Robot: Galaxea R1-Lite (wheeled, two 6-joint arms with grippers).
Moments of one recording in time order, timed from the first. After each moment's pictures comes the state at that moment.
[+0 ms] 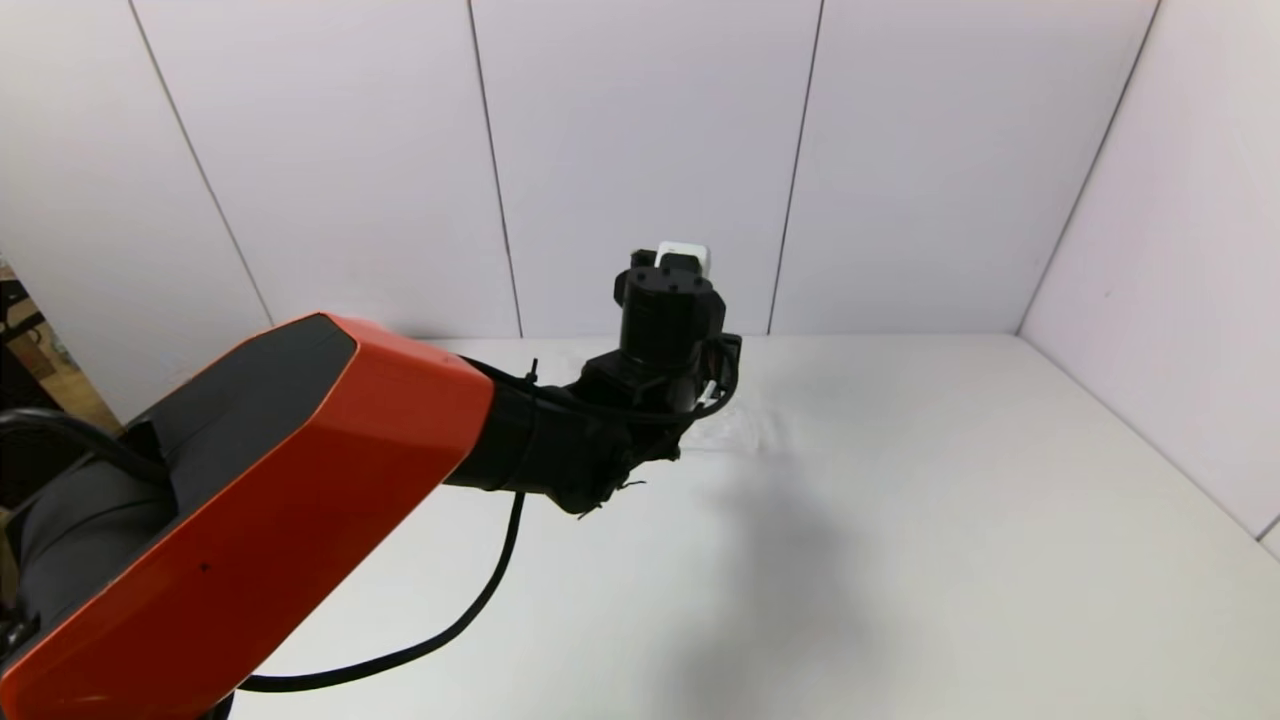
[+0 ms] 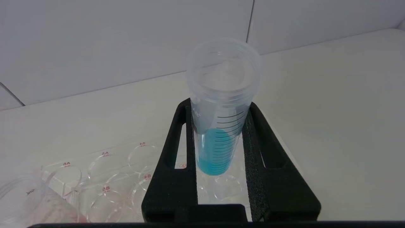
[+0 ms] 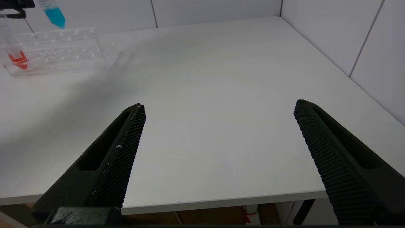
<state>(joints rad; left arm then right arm) -0.76 2.26 -1.56 -0.63 0.43 -0.08 0.00 0.00 0.00 -0.01 -0.04 0.09</state>
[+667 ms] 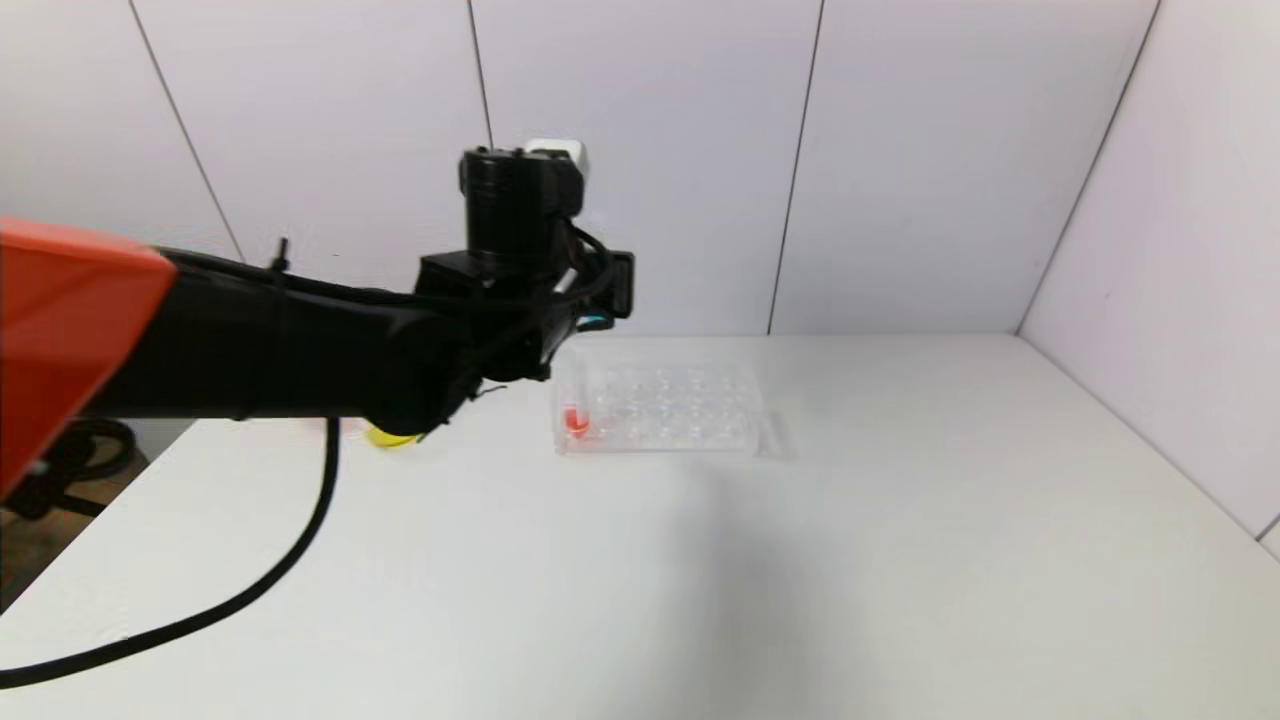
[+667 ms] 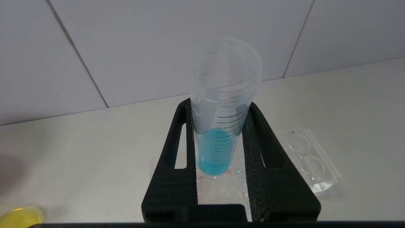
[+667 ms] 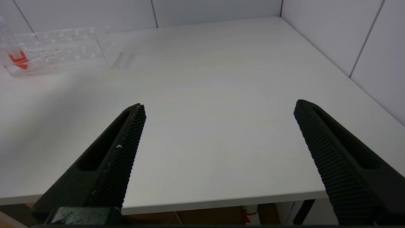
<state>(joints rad) -0.62 1.95 -1.41 -0.45 0.40 -0.08 0.00 0.00 0.00 -0.01 -0.04 0.09</state>
